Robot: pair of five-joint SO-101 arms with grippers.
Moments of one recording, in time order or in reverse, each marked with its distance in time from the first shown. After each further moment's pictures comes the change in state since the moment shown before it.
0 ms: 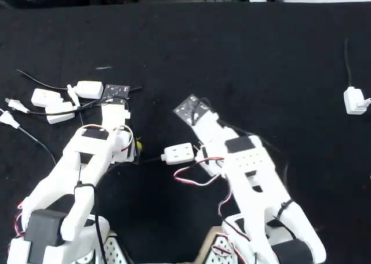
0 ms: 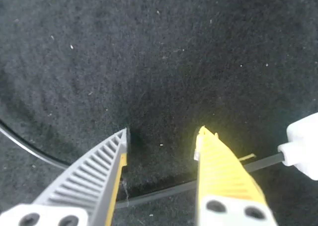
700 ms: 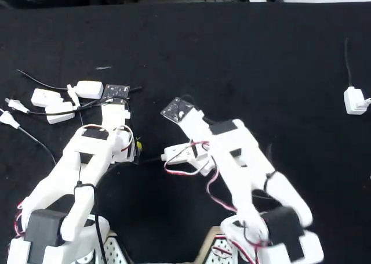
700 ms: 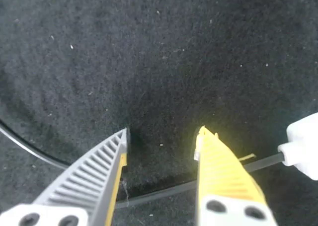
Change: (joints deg) left arm 0.0 0.0 0.0 0.0 0.0; right arm -3.5 17.6 -11.3 6.9 0.1
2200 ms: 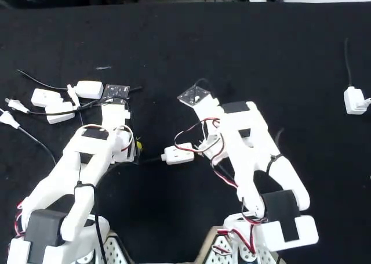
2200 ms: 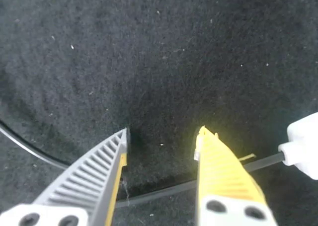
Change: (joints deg) left arm 0.0 0.0 0.0 0.0 0.0; right arm 8.2 7.4 -11.3 9.7 1.0
